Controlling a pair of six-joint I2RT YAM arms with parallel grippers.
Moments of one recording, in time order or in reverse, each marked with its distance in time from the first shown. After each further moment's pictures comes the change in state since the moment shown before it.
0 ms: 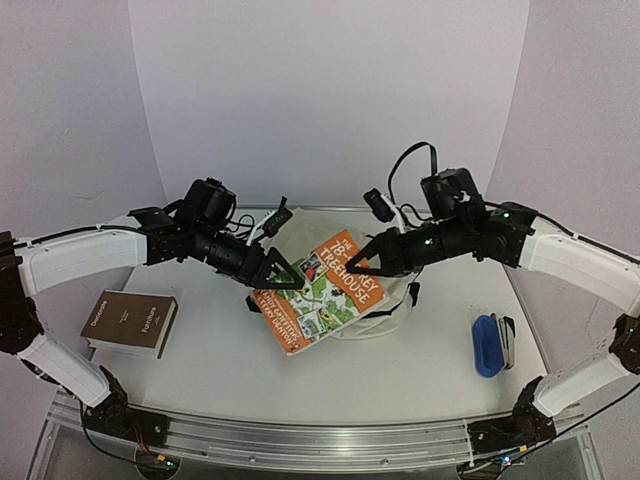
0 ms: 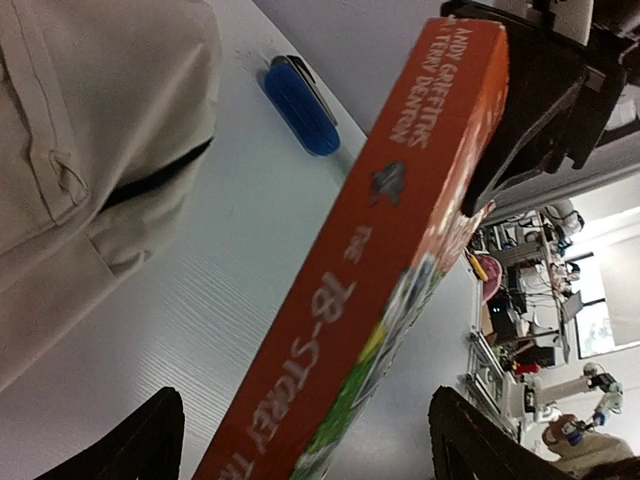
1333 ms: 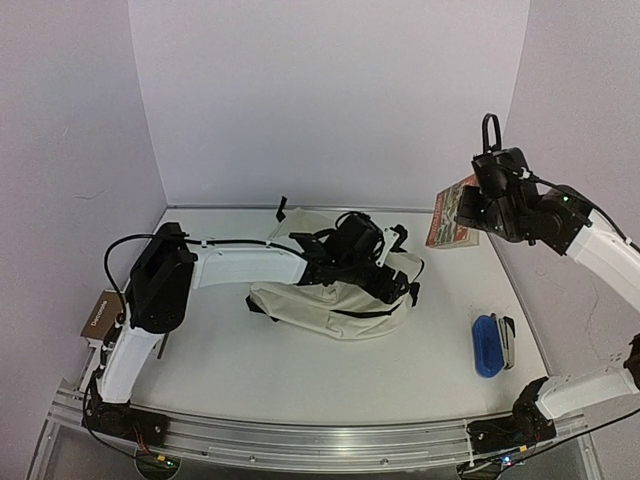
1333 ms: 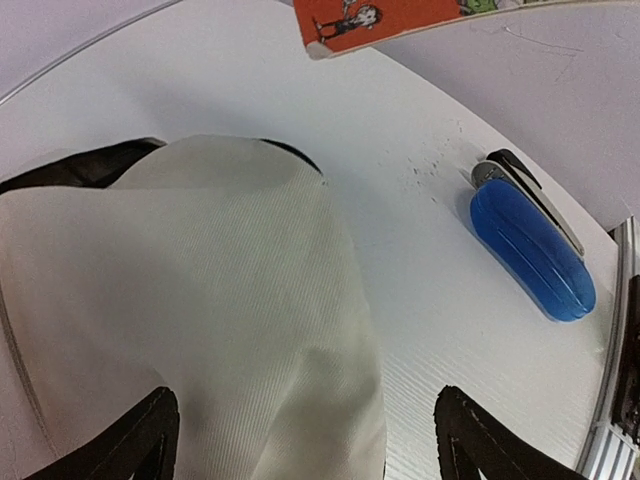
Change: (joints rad) left arm -0.296 0.826 0.733 0.179 -0.752 0.142; right arm -0.101 -0.178 0.092 -0.294 1.235 0.085
